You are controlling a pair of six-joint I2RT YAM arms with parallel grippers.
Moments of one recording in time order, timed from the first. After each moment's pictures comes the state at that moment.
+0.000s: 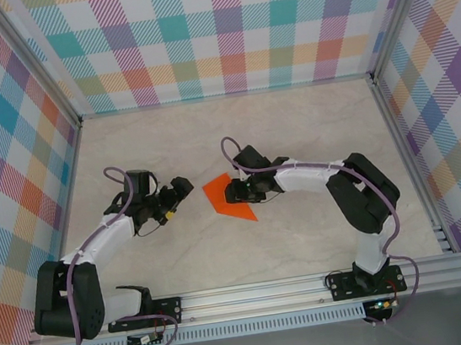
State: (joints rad) left arm -0.18 1.27 0.63 -0.23 0.42 -0.84; right arm 0.74 1.85 1.12 -0.31 -0.29 0.71
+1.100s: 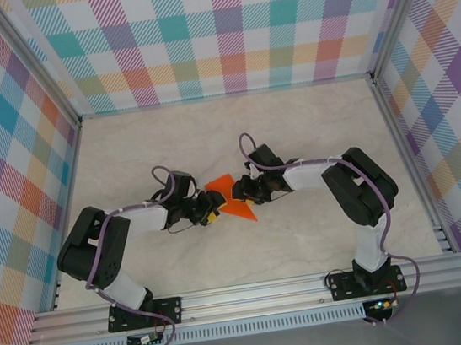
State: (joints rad) left arm -0.47 1.63 0.66 0.07 0.53 -1.07; right arm 0.64 1.89 1.01 -0.11 -0.49 0.84
